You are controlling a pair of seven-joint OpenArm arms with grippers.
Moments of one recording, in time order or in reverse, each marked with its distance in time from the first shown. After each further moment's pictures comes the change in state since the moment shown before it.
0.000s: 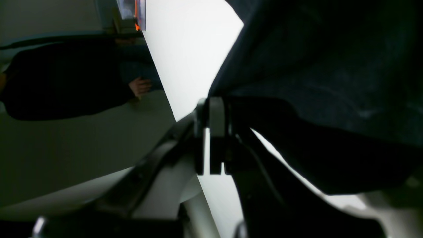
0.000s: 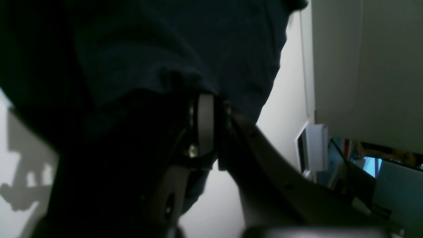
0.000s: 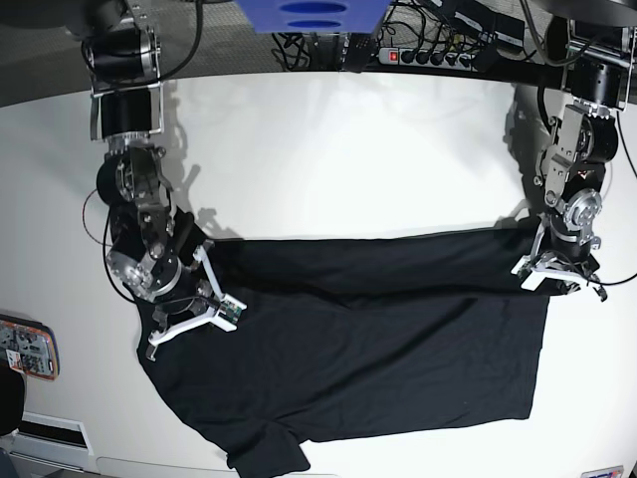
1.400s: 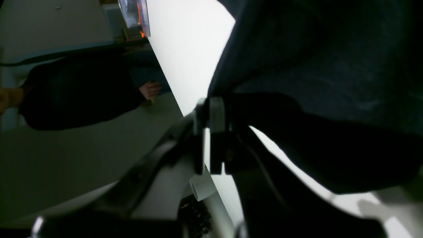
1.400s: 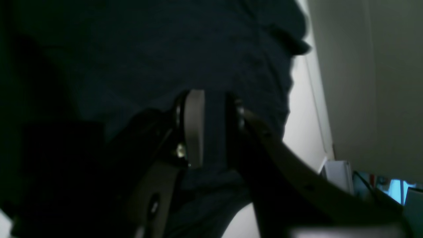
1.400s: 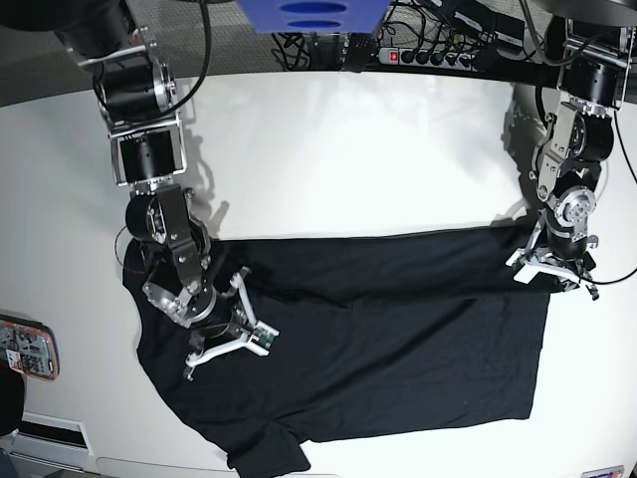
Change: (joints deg) left arm 0.0 0.3 1.6 -1.6 6.0 0.0 0.0; right arm 8.6 -4.7 -5.7 -17.0 -0.5 -8.6 7.9
